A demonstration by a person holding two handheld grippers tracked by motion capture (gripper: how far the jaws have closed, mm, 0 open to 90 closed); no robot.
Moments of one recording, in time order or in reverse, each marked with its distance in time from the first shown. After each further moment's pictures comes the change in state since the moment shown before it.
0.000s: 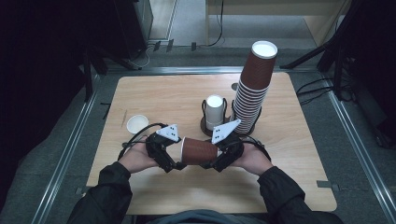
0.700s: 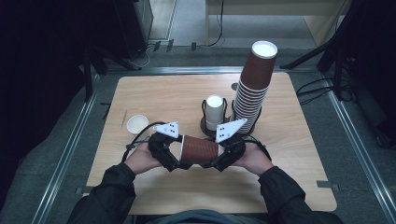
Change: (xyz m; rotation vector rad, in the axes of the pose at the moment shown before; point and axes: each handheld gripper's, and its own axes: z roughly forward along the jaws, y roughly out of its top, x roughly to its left) left arm -0.004 0.008 0.004 -0.147 -0.105 -0.036; right arm 0.003 0.002 -0.008 -0.116 0.052 -0.012
